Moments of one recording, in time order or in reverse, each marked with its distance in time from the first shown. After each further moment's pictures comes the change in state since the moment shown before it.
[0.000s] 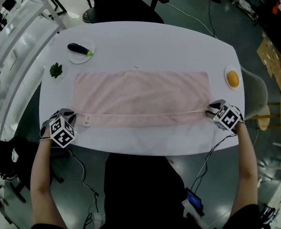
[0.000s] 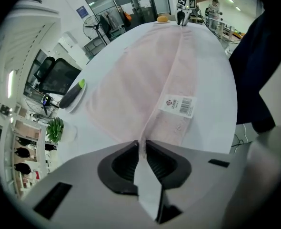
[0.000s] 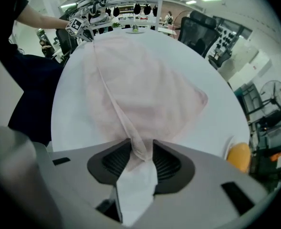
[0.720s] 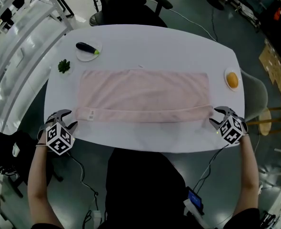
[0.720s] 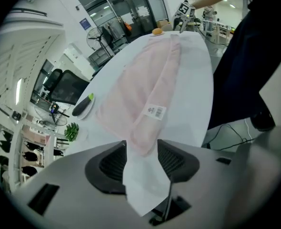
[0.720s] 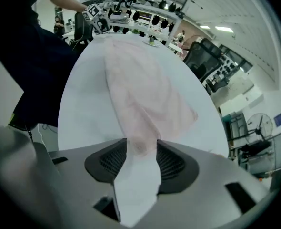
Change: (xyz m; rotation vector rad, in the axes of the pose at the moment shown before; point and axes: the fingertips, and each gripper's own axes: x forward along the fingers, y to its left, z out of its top) left arm -0.066 -0.027 0.000 0.033 -0.090 0.067; right arm -0.043 0.028 -0.009 -0.211 -0.095 -0.194
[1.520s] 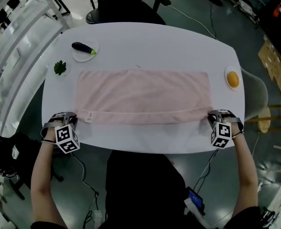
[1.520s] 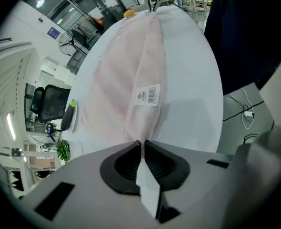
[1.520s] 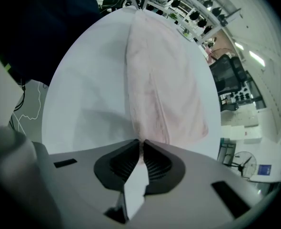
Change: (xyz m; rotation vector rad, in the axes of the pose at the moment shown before) left arm 0.052 -0.007 -0.012 0.290 0.129 -0.007; right arm 0.038 0.013 -0.011 -0.370 0.170 -0.065
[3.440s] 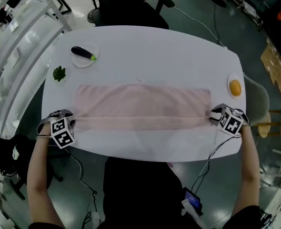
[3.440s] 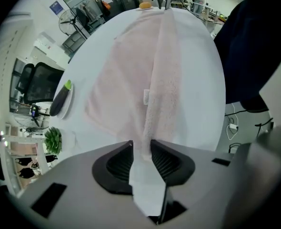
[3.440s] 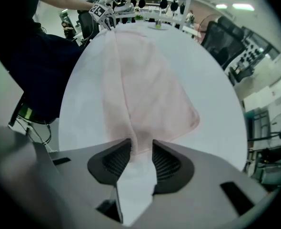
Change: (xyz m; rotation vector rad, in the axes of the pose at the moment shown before) left arm 0.009 0.028 -0.013 -0.131 0.068 -0.193; right arm 0.003 -0.047 -0.002 0.281 -0.102 0.355
